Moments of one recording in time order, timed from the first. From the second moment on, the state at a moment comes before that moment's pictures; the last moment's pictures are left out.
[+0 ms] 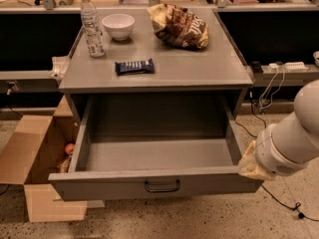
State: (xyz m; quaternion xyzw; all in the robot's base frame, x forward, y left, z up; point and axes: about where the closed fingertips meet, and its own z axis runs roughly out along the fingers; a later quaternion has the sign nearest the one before) arm 0.396 -0.228 0.761 -0.61 0.78 0.02 0.14
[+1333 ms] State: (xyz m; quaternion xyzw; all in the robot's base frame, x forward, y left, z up) arm 0.393 -0.232 0.728 -0.62 0.77 0.02 0.13
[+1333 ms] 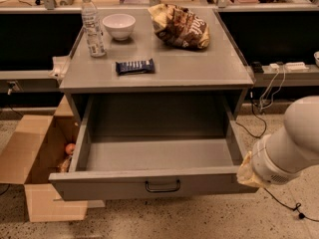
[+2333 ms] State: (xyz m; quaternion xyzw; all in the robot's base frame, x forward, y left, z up) arm 0.397 -0.217 0.653 -0.65 0.74 0.02 0.14
